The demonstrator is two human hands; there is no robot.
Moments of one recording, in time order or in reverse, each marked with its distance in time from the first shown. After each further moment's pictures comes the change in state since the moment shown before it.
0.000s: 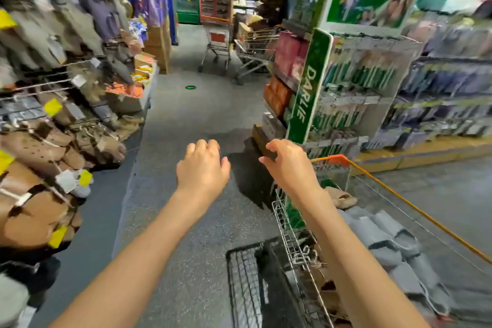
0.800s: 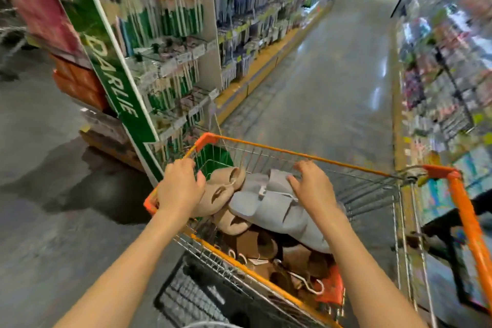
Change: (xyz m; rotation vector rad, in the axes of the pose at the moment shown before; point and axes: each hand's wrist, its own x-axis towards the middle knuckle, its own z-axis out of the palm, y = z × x) left_hand 0.181 0.235 0.252 -0.184 -0.368 0.618; right_hand -0.030 0.302 -0.031 -0.259 0.148 1.029
